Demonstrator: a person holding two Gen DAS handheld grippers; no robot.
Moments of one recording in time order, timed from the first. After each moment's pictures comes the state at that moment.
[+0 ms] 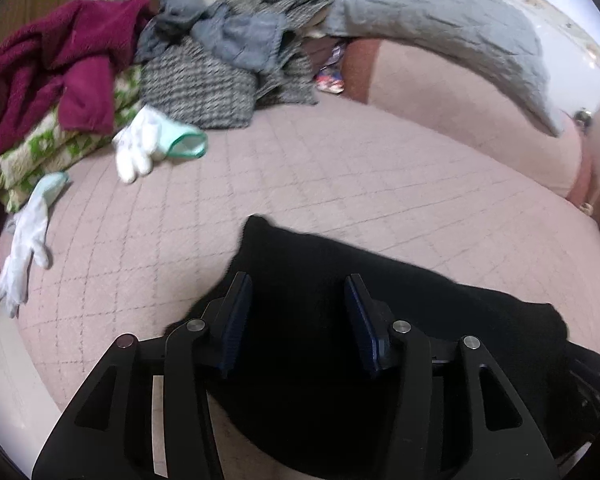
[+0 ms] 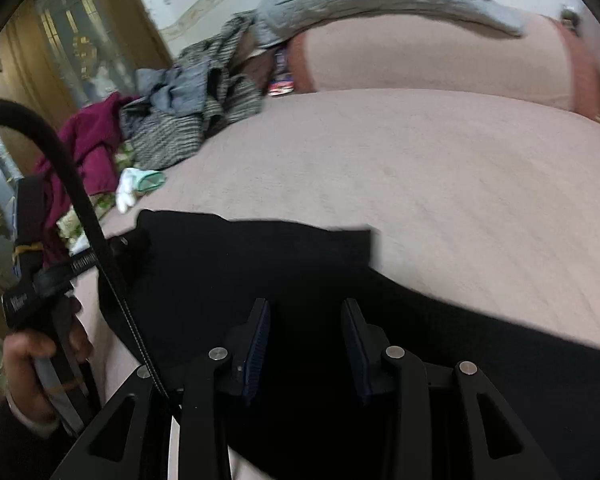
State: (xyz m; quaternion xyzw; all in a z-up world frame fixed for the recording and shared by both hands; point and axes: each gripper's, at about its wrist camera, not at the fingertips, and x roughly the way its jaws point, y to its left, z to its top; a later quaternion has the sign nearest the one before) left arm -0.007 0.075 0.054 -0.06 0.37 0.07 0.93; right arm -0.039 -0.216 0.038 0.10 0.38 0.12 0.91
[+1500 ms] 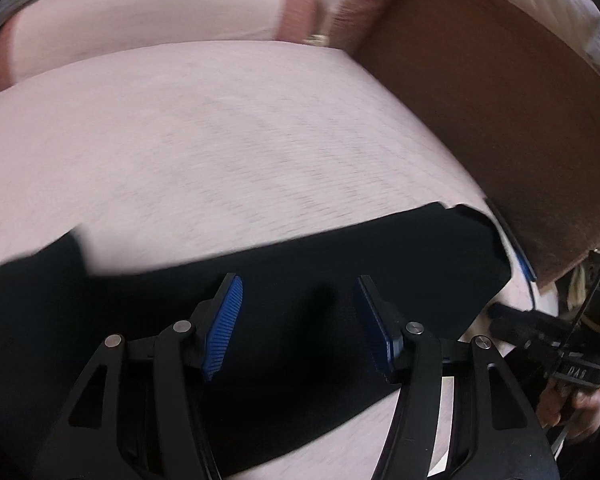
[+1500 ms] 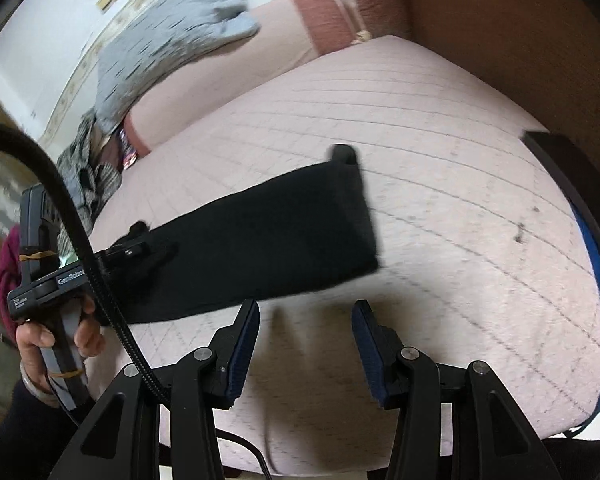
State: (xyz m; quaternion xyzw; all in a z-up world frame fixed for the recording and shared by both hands) left arm -0.014 -0.218 0.046 0.04 0.48 -0.38 0.79; right arm -0.239 -0.417 0.039 0.28 0.38 -0.08 0.88
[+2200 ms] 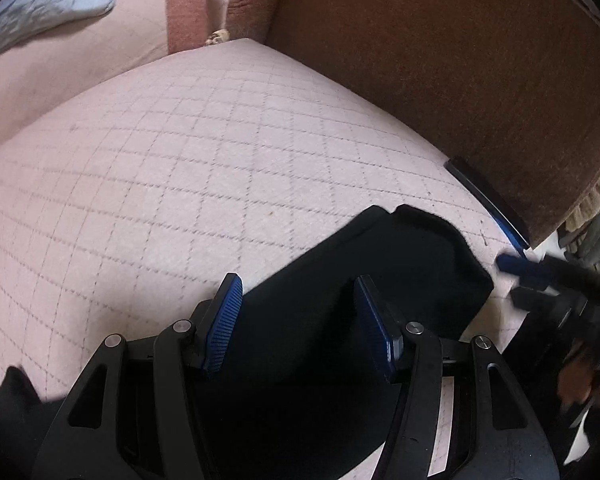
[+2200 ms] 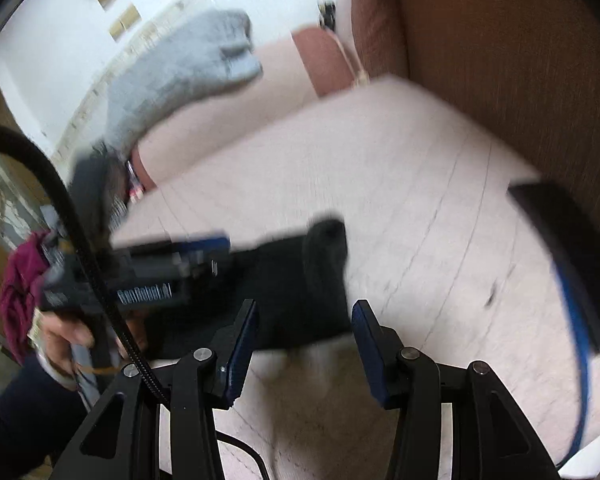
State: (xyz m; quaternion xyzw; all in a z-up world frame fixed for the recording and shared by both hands) left arm -0.015 -0.304 0.046 0.14 0.45 -0.45 0.76; right arm -0.248 -0.436 0.068 0.26 0.30 -0.08 0.91
